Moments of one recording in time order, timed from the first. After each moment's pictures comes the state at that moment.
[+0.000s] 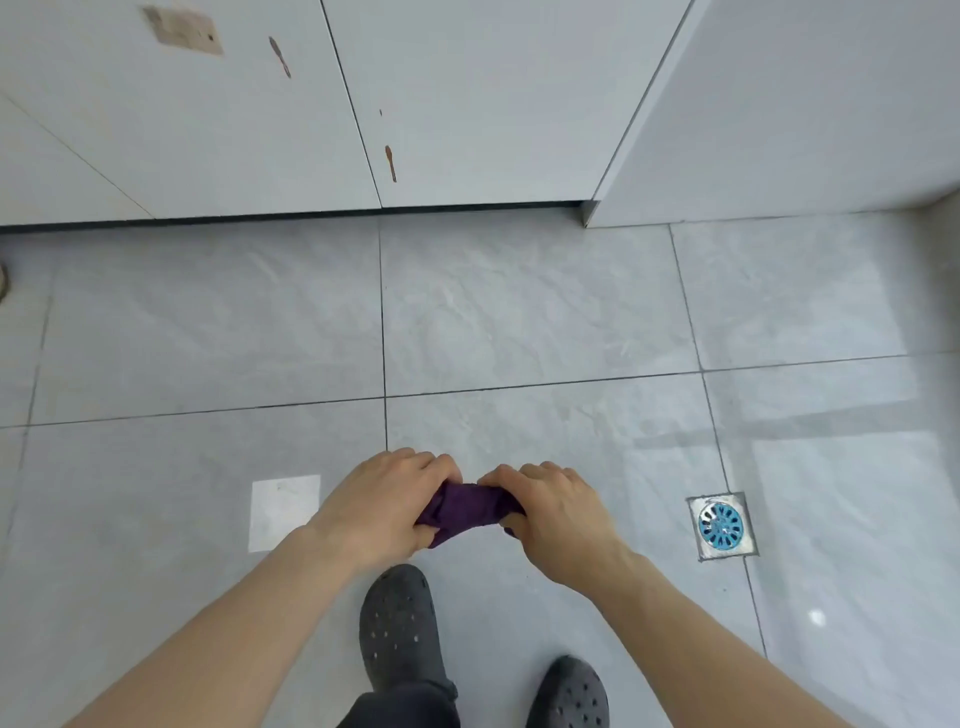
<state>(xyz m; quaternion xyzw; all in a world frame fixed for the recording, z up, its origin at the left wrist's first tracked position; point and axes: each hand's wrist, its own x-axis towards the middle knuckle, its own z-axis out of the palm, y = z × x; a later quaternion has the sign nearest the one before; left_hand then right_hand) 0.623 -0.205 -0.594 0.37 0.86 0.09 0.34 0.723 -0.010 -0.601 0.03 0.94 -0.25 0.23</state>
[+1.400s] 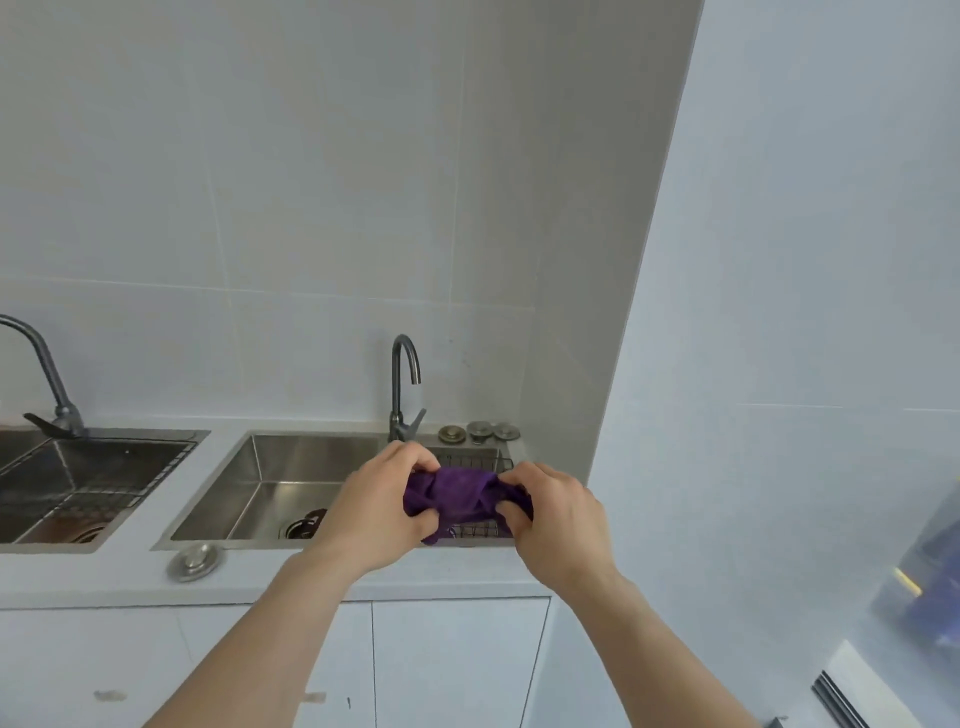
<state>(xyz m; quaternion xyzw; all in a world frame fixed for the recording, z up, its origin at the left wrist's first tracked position) 0.456 -0.121 0.258 0.28 0.90 0.34 -0.07 0.540 0.074 0.257 0.07 0.95 -0.18 -0.23</state>
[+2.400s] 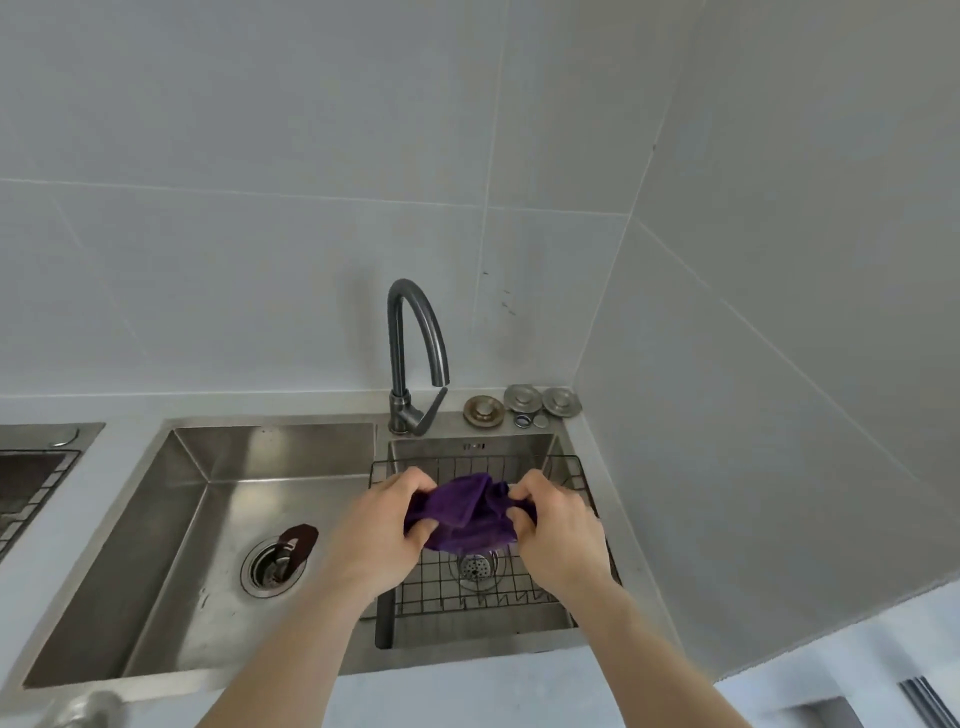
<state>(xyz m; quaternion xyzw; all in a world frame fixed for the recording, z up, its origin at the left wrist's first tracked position) 0.061 -0.071 0.089 0.24 0.92 0.29 0.09 0.147 0.123 0.104 0.17 0.95 -0.23 -0.06</state>
